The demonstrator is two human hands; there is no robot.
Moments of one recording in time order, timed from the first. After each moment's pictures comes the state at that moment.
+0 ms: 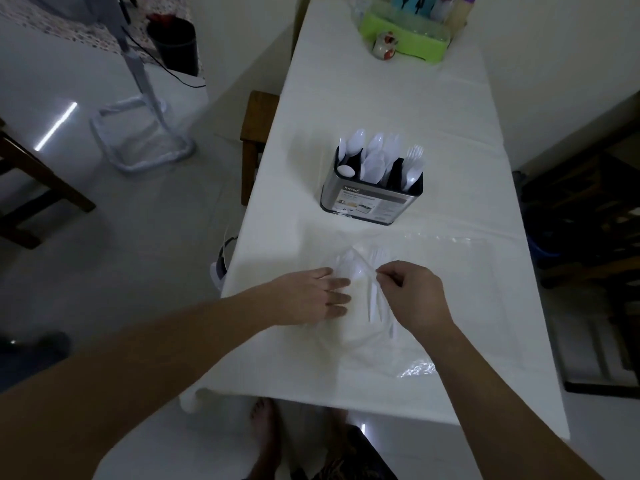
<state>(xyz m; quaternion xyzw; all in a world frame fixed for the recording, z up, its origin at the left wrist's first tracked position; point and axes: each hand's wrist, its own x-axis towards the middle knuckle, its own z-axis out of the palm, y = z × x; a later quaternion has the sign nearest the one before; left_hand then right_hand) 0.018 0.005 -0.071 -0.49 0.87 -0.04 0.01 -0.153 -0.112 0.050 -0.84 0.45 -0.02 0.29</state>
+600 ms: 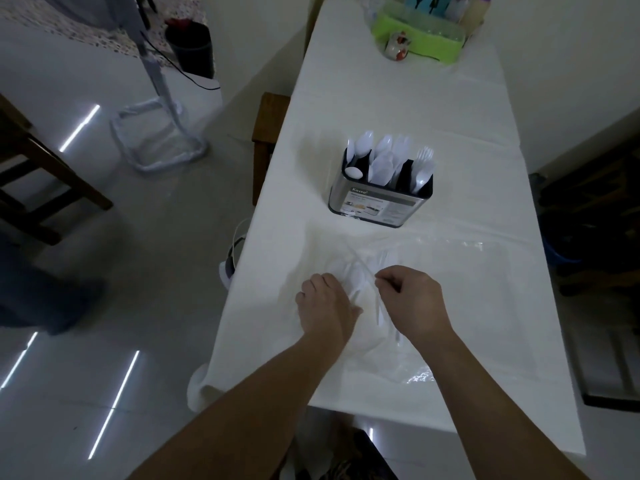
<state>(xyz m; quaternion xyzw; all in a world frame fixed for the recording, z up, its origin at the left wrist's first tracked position) -0.080 -0.019 -0.057 -0.94 0.28 0.16 -0.09 -0.149 -0.108 0.046 -0.86 0.43 -0.01 0.29</state>
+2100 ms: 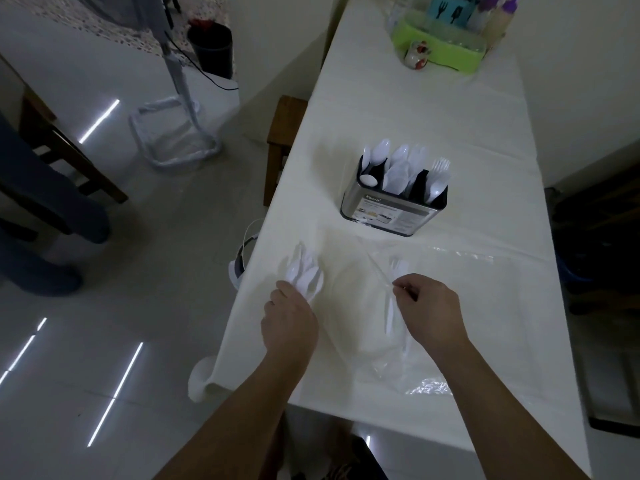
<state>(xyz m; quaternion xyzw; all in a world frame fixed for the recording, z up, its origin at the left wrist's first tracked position) -0.054 0.041 -0.062 -0.97 0.15 0.17 -0.11 -0.152 -0.119 0.043 -0.86 0.43 0.00 0.26</state>
